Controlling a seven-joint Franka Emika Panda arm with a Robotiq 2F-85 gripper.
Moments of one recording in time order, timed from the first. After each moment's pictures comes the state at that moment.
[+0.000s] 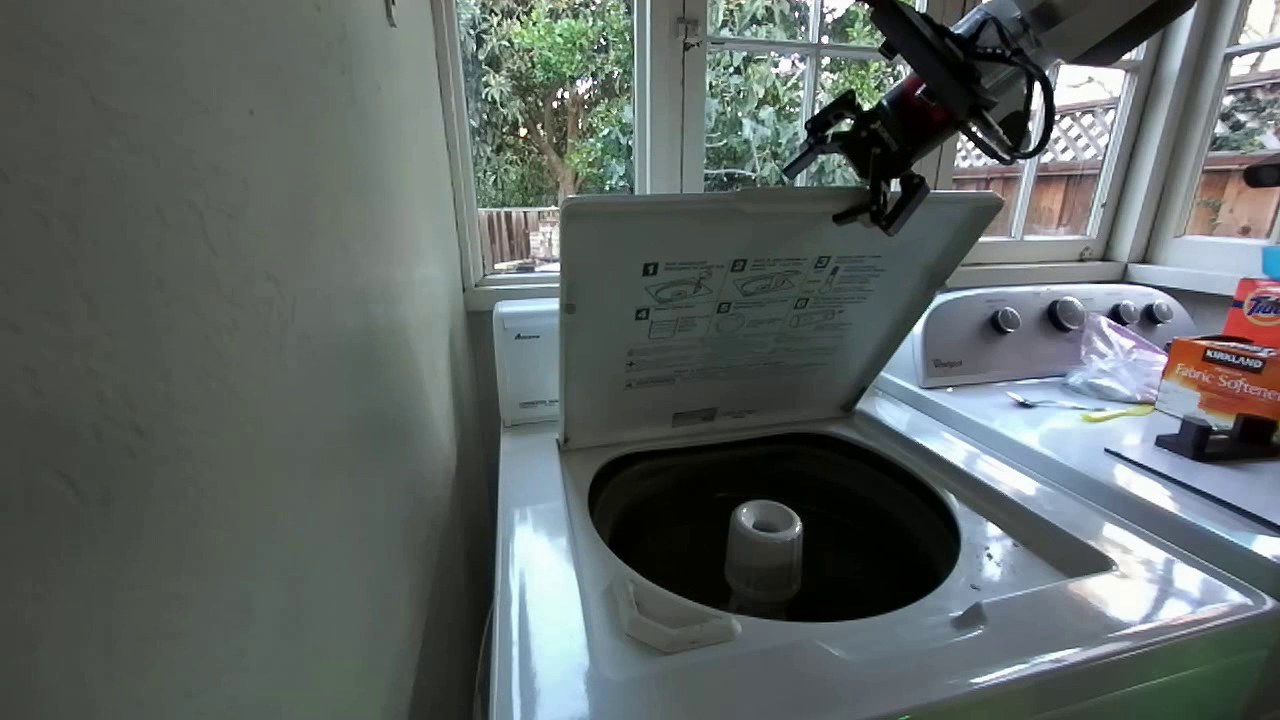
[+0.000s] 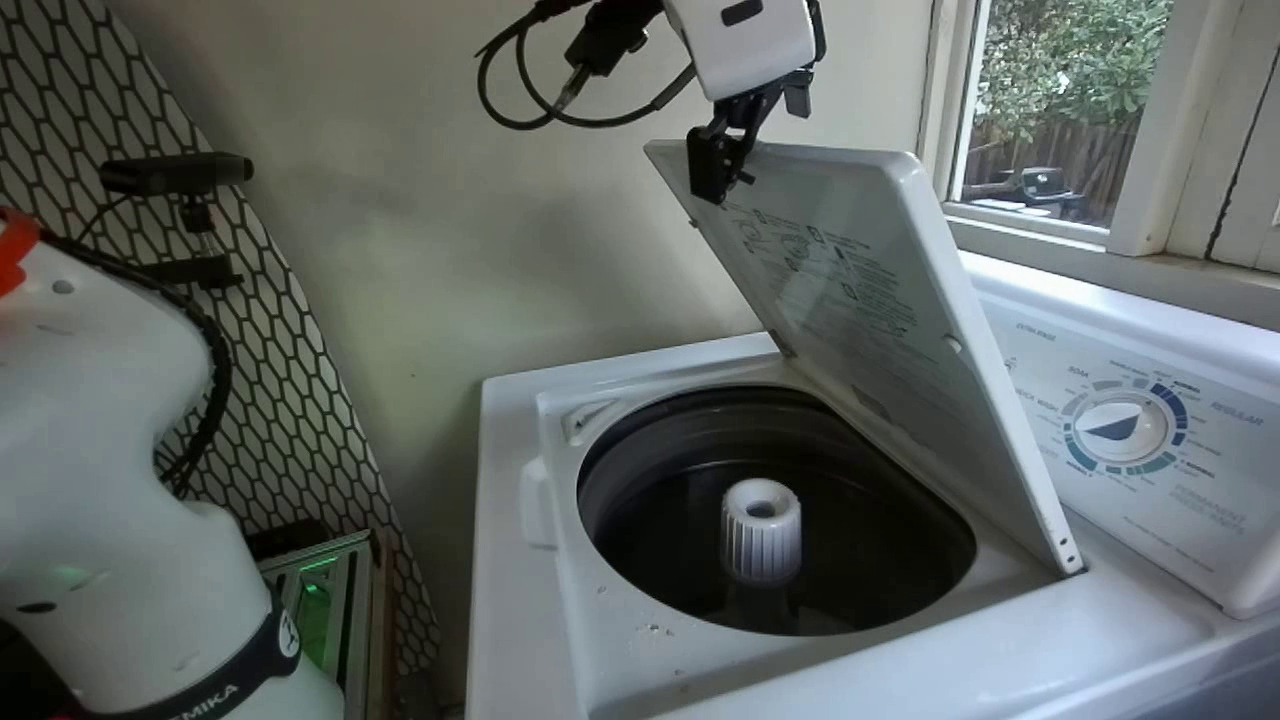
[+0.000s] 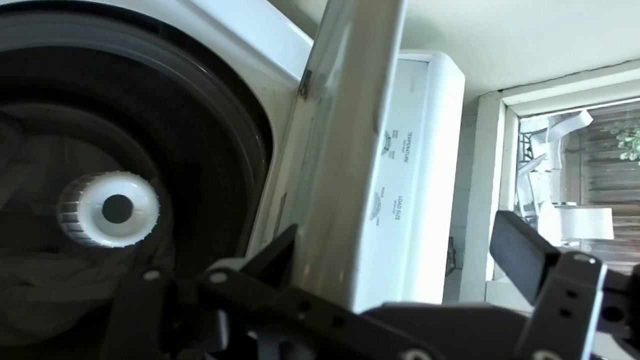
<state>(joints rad) -0.11 -0.49 -0.04 -2.42 0.91 2.33 0.57</state>
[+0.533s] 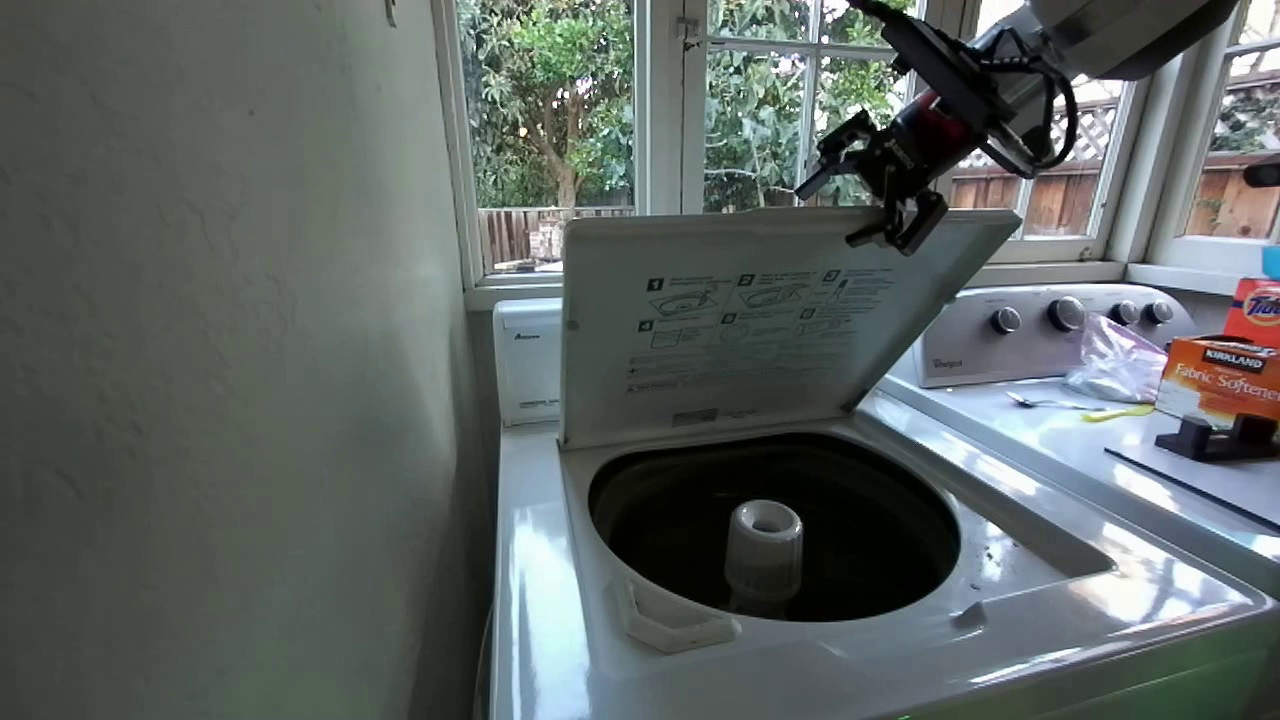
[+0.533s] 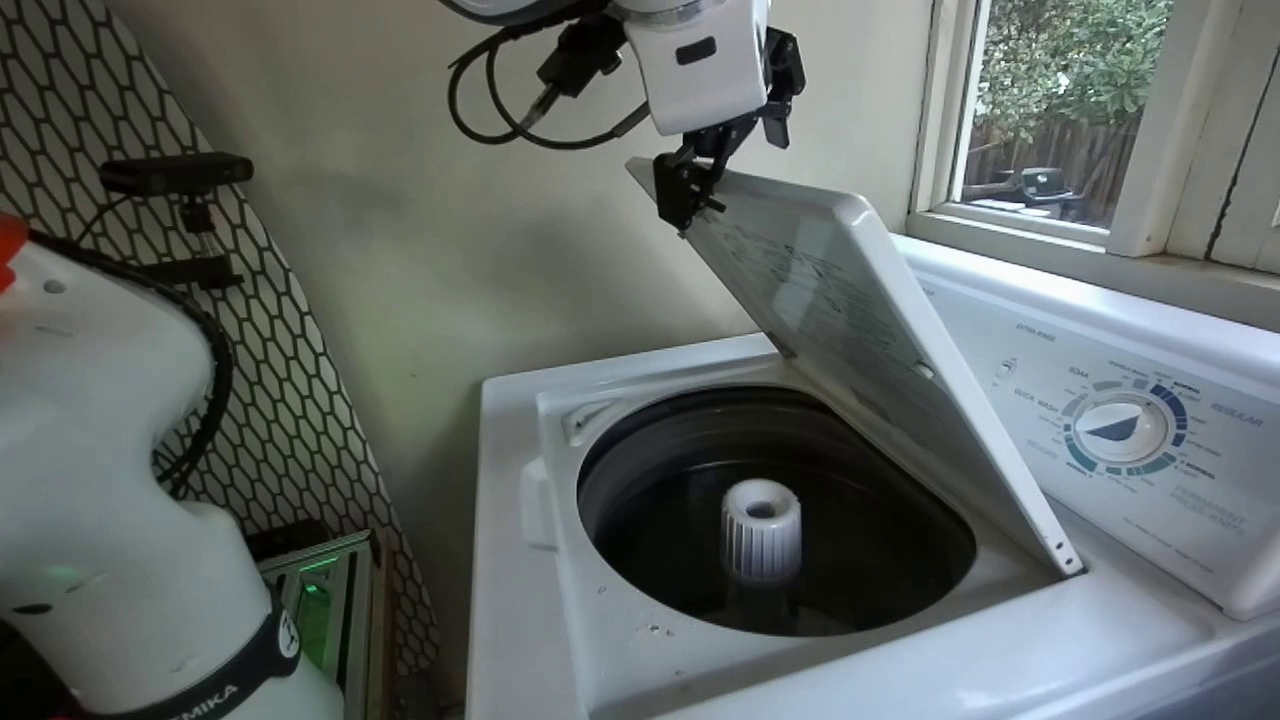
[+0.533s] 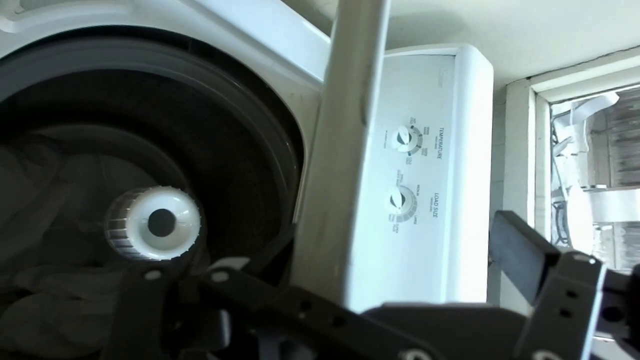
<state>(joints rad) -0.13 -0.55 -0.02 -2.50 0.90 2.33 0.63</state>
